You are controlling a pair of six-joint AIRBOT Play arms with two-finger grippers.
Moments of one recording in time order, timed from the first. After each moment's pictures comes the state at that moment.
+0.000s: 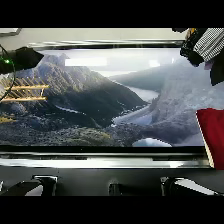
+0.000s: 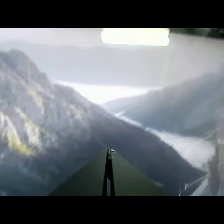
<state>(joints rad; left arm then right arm) -0.07 -1.15 1.56 1.13 -0.89 -1.51 -1.22 -1.38 1.47 -1.38 1.55 1.68</state>
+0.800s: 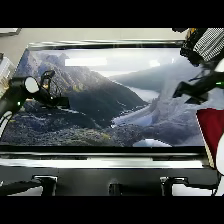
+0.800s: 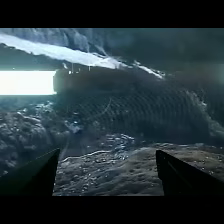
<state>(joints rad) -0.16 -1.39 1.29 1.47 -1.22 -1.67 -0.16 -1.52 1.62 -1.36 1.54 1.66</state>
